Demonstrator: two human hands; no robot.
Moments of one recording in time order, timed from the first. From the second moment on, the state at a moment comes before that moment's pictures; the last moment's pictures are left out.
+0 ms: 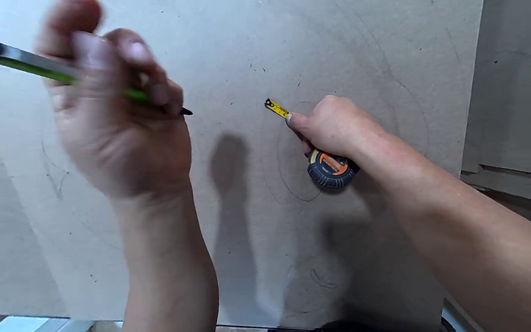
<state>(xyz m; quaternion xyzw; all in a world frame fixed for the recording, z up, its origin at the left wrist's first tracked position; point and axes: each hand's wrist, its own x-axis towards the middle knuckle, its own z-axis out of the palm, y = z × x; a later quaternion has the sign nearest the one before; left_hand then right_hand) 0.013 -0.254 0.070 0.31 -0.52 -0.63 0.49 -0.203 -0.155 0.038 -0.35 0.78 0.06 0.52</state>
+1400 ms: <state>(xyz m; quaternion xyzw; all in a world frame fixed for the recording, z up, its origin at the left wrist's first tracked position) -0.033 -0.223 -0.003 0.51 -0.70 -0.45 0.22 -0.201 -0.155 0.041 -0.35 0.78 0.08 0.51</state>
